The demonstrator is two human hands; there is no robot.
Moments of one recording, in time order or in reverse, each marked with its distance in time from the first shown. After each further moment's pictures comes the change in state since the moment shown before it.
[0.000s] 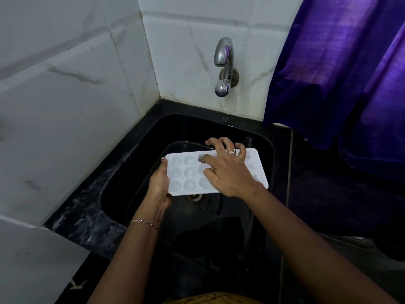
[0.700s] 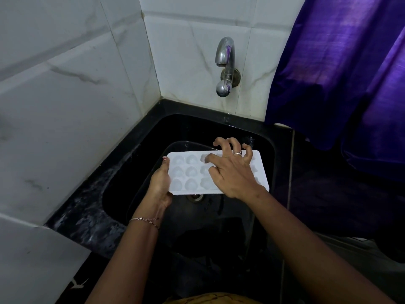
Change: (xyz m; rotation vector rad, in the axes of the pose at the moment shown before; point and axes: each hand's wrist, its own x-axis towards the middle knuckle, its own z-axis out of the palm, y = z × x) left_hand 0.006 -0.001 -0.001 0.016 -0.030 -0.002; right_hand -0.004 0.003 0.004 -0.005 0.067 0.073
